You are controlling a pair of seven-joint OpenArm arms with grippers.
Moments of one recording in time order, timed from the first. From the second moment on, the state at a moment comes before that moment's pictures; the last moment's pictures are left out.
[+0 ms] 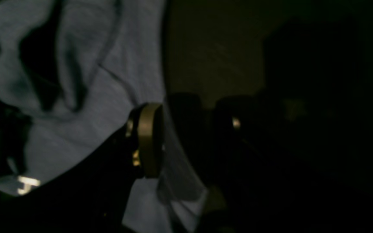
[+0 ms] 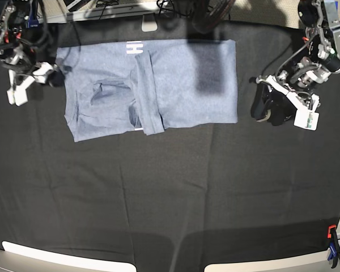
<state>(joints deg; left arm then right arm) 16.4 -8.0 -18.8 101.8 -30.9 -36.5 36.7 -15.8 18.6 34.2 85.8 42.4 36.1 -58.9</state>
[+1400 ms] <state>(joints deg) 19.7 -8.0 -18.8 101.8 -25.9 -36.5 38.0 -7.8 8.5 24.1 108.3 34.6 31.2 -67.6</state>
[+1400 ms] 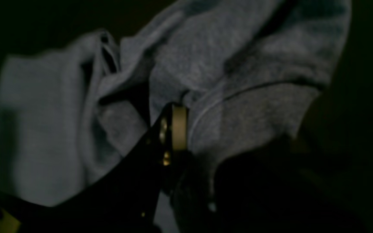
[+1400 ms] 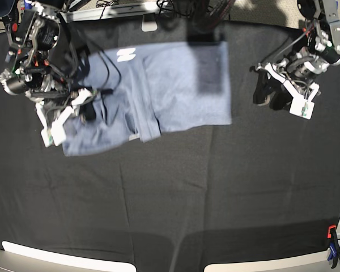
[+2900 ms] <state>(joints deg) 20.1 -8.0 -18.8 101.8 -25.9 -36.5 38.3 -6.7 -8.7 -20.2 105.2 35.4 25.4 -51.1</state>
